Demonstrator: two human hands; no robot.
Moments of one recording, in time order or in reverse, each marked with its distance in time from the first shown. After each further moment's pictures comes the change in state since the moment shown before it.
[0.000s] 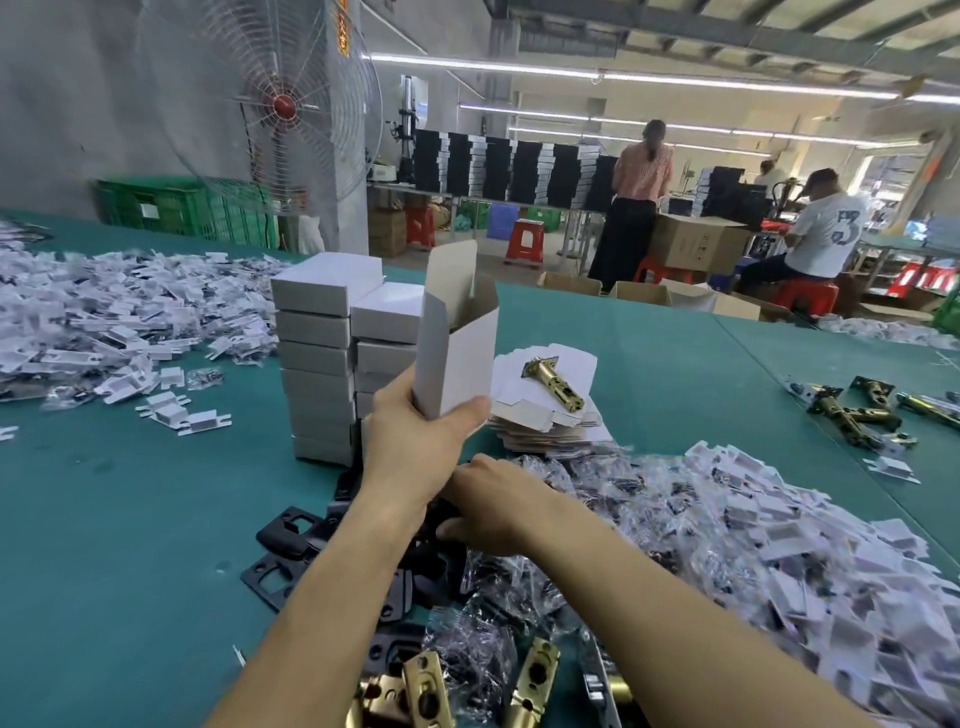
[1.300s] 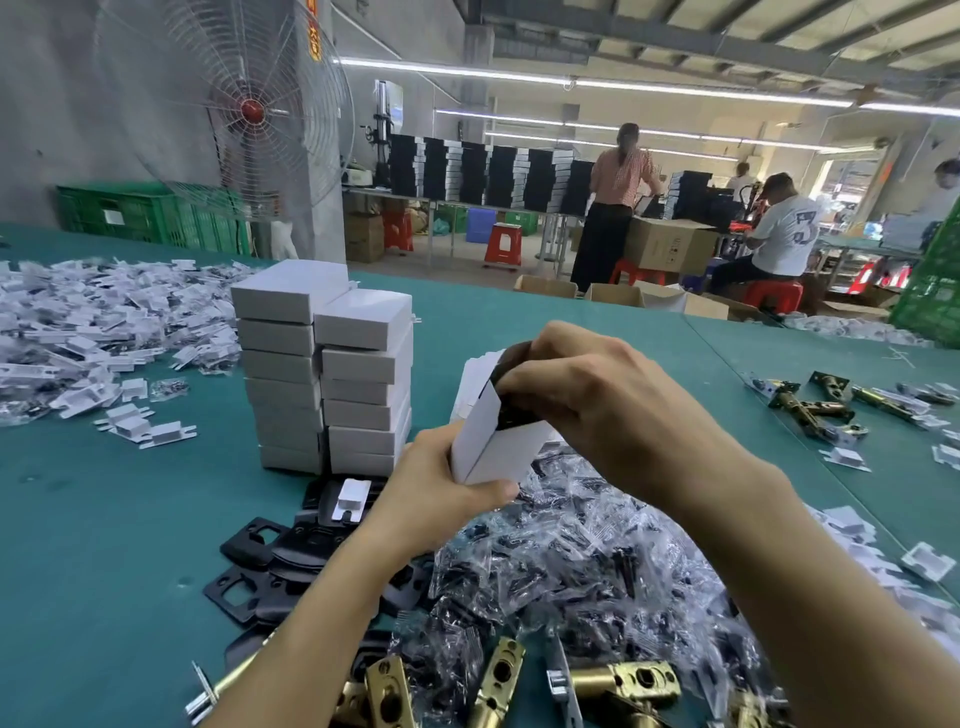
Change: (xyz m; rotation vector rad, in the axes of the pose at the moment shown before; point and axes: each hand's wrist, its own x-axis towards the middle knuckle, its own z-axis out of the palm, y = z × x) left_hand -0.023 -0.010 0.015 0.198 -0.534 0.063; right_hand -0.102 0.028 -0.102 0.029 0.607 -0.097
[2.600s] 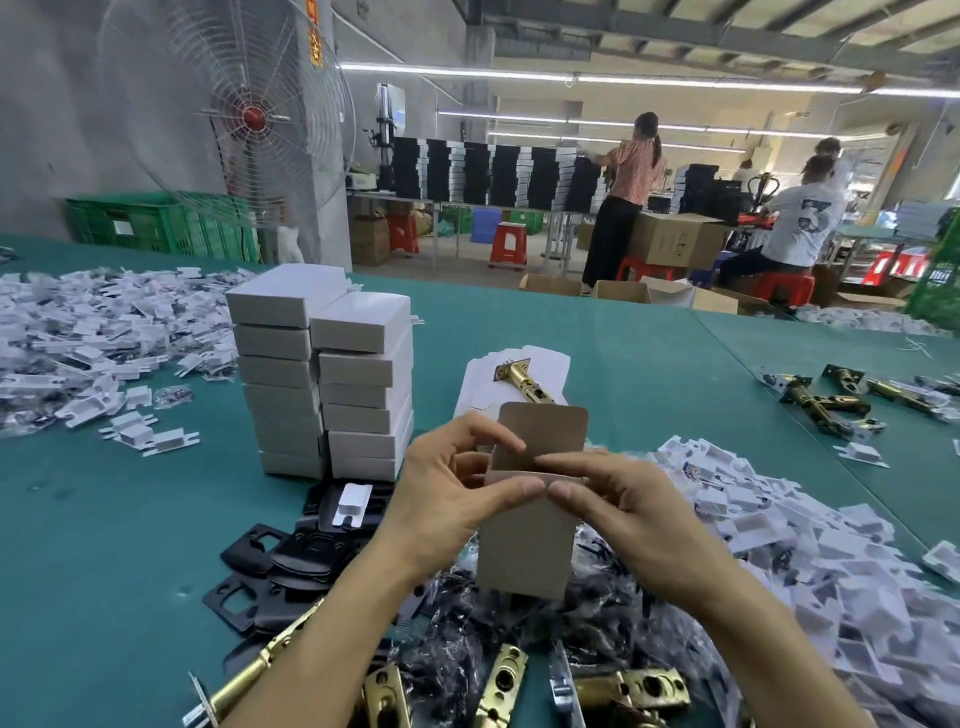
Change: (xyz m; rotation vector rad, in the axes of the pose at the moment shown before) left_hand -0.011 0.008 0.011 -0.266 0.015 0.134; right_hand -0.070 0.030 0.068 0.728 0.025 0.420
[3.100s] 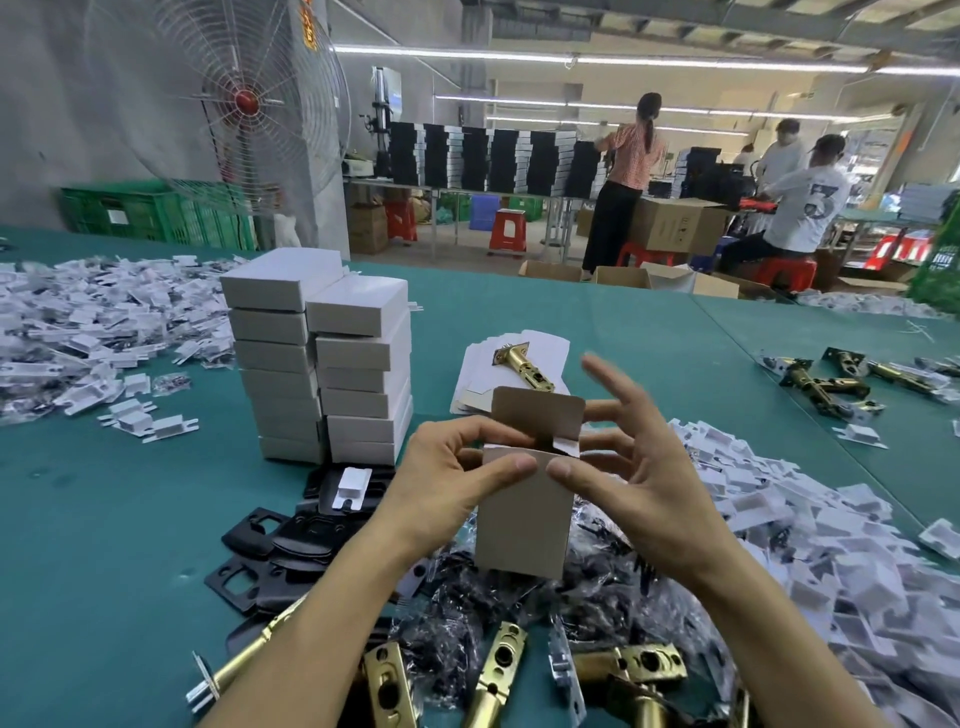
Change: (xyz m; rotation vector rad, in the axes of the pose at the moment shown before) left_hand 0.000 0.001 0.000 0.016 -0.027 -0.135; right_hand -0.003 0.001 0.001 0.201 0.167 -0.055
